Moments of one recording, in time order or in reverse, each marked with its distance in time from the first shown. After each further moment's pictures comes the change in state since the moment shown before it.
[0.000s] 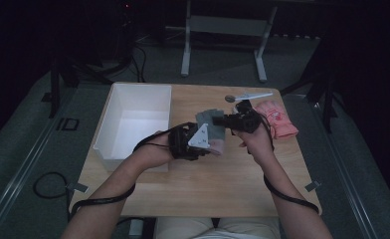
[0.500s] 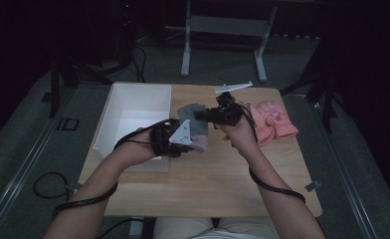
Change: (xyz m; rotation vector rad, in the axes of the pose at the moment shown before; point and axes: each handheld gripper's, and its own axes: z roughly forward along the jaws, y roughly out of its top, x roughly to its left) left arm 0.007 -0.027 -0.032 0.056 0.026 -0.008; right arm 0.031 0.029 0.029 0.017 0.055 -0.068
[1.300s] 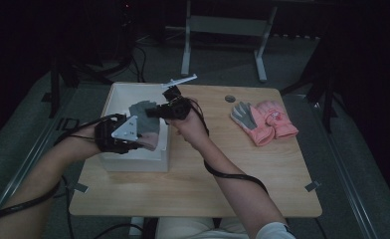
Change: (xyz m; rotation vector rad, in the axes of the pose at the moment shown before) left arm 0.021 -0.097 -0.072 0.149 0.006 0.000; right arm 0.067 0.047 0.110 0.026 0.142 -0.036
